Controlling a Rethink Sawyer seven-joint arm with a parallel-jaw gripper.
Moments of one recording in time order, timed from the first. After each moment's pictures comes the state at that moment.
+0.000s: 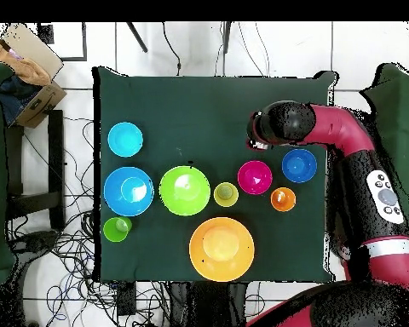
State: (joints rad) arm -0.81 -0.37 0.71 1.24 -0.60 1.04 0.25
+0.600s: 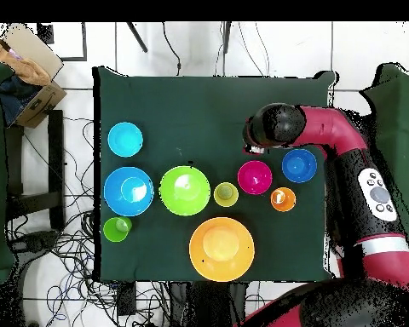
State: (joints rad) arm -0.77 -0.38 0.68 1.25 -0.64 1.06 0.25
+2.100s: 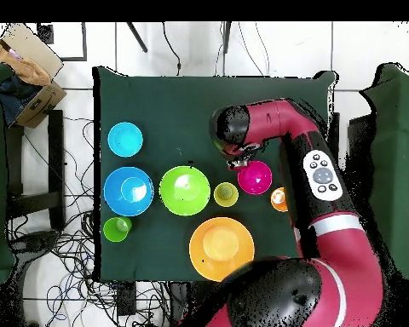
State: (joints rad) arm -0.57 -0.38 0.56 1.21 -0.78 1.28 0.25
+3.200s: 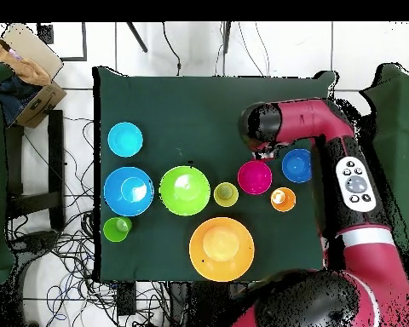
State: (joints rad) arm -0.66 -0.41 0.56 1.18 -0.83 1.17 0.21
